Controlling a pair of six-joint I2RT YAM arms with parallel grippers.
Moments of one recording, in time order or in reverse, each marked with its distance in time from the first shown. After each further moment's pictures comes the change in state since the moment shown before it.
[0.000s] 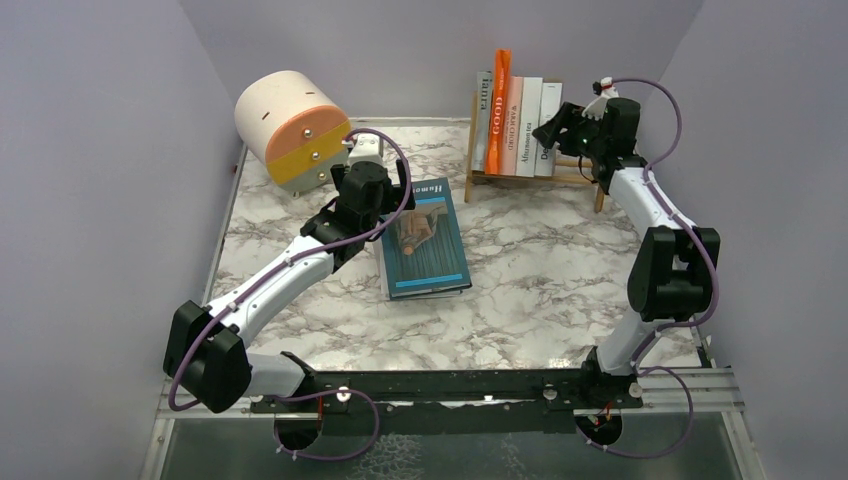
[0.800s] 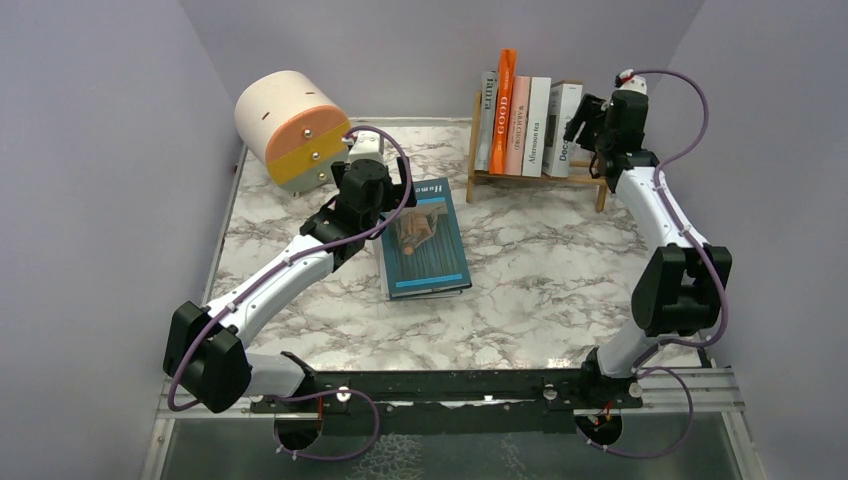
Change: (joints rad) left arm -0.005 0.001 0.018 0.000 0.000 0.000; right arm 0.029 -0.101 0.044 -0.172 0.510 -0.101
